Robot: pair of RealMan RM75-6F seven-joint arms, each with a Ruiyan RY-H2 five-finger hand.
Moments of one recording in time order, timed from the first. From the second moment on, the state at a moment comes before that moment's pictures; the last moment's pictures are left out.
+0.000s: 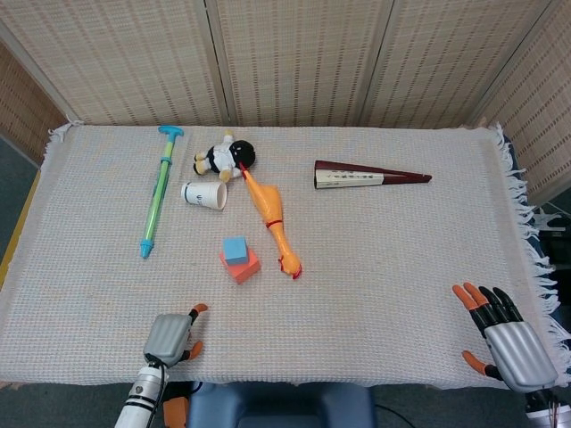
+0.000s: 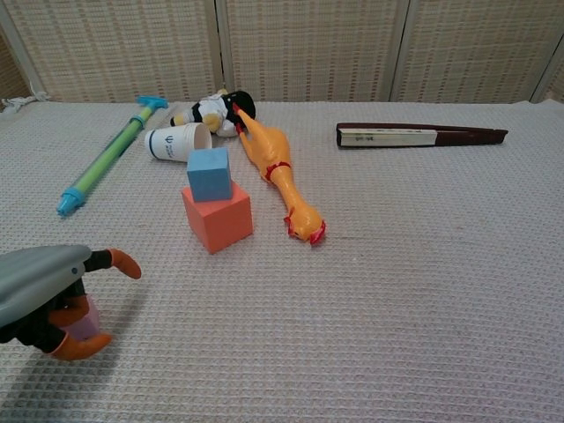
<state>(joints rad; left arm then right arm) -0.48 -1.66 0.13 -1.86 0.98 1.50 0.69 0.02 -0.96 -0.10 -1.81 -1.69 1.44 -0.13</state>
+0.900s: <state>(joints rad) -0.34 -1.67 0.08 -1.75 1.06 1.50 0.73 0.02 -0.96 -0.10 -1.81 -1.70 1.43 -0.14</state>
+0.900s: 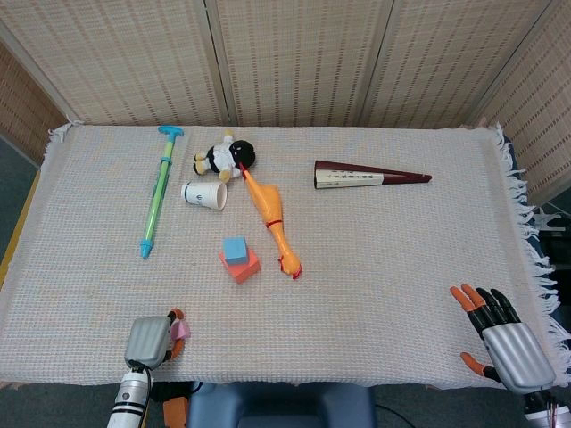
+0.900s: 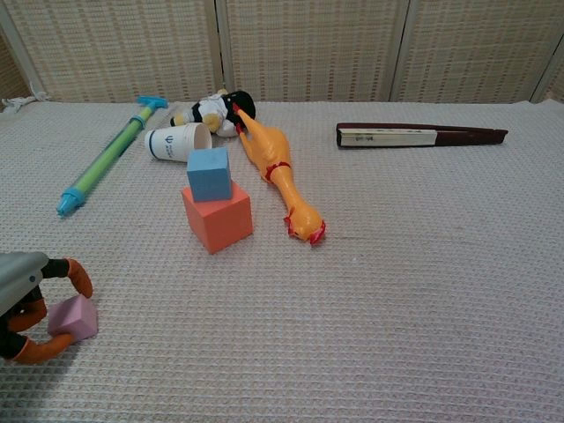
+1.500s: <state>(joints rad) -0.30 -1.67 0.06 -1.73 1.10 1.49 0.76 0.02 -0.97 -0.10 -1.81 -1.70 1.43 -0.15</state>
